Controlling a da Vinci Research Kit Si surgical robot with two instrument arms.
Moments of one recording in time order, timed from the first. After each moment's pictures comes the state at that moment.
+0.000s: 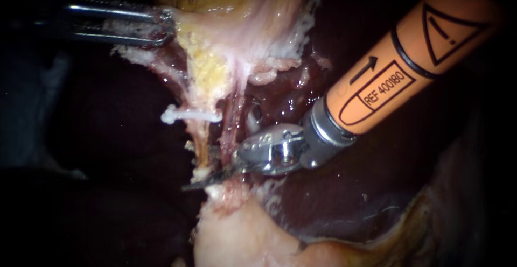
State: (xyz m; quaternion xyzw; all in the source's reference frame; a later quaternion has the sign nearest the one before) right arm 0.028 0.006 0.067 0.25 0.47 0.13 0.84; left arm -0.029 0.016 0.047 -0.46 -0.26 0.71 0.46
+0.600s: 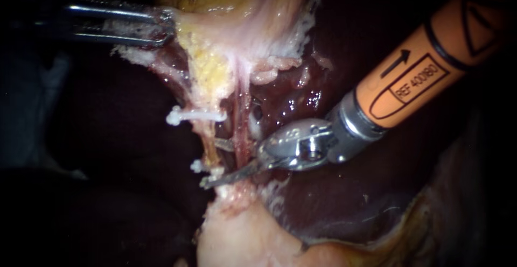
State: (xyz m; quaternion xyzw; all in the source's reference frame) right arm 0.023 0.007 0.066 0.25 0.47 0.13 0.84; left arm -0.029 0.016 0.047 -0.46 -0.26 0.71 0.46
